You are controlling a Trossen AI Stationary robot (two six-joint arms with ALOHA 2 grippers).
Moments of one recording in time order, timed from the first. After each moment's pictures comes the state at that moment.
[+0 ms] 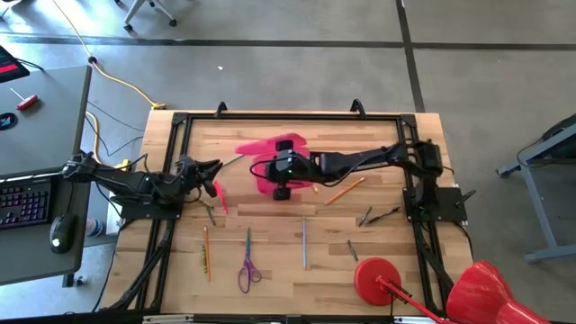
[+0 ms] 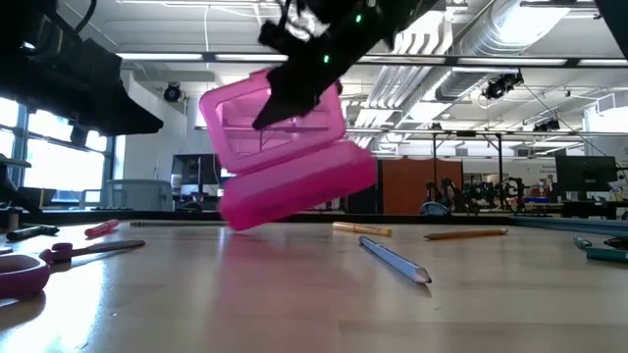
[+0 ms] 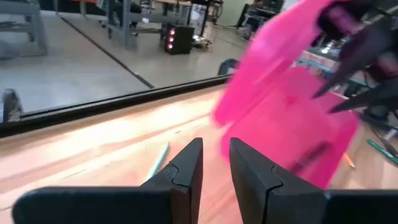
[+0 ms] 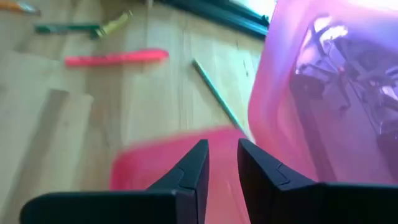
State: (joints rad) left arm -0.23 0.23 0.06 -0.11 -0.95 -0.46; right arm -0.05 1.91 1.44 -0.11 0.27 -0.32
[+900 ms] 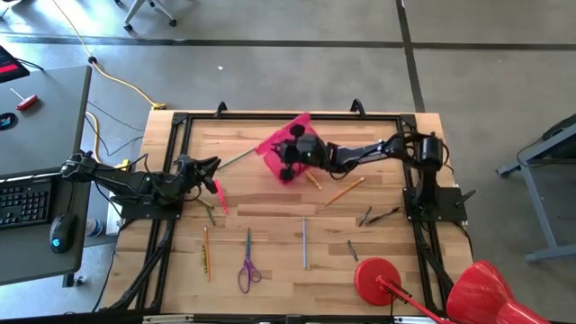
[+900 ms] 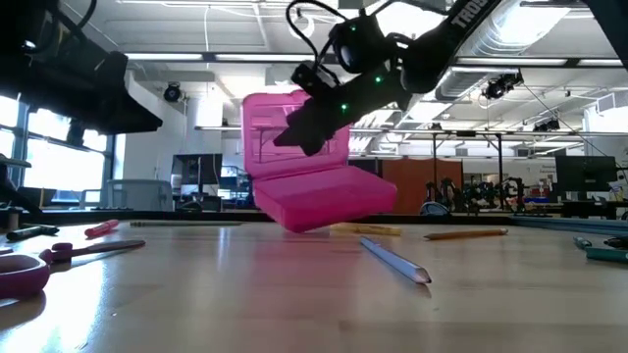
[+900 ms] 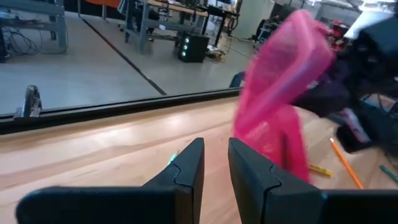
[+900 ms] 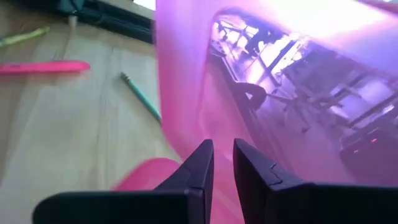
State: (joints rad) left arm -0.24 0.25 0.07 -0.07 -1.02 -0.51; right arm -0.23 1.91 1.12 0.50 0.19 -0.39
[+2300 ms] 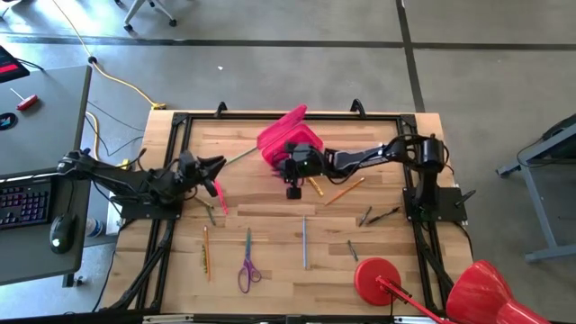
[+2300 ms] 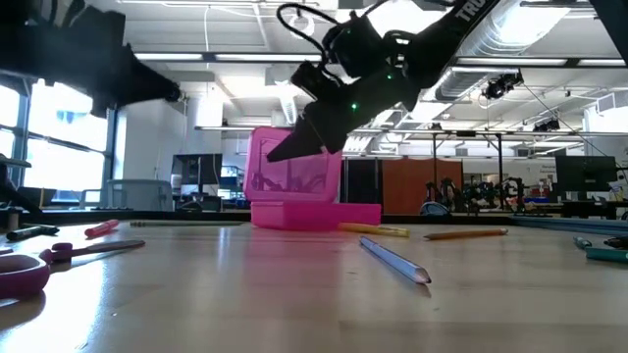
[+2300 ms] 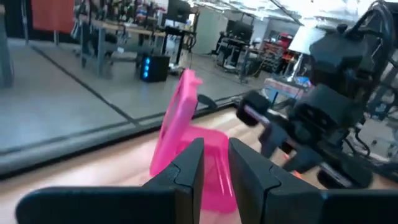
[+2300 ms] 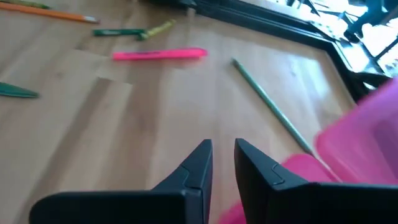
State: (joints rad) left arm -0.24 0.34 0.14 0.19 -0.88 -0.24; right arm -0.16 1.90 1.11 0.31 -0.08 -0.31
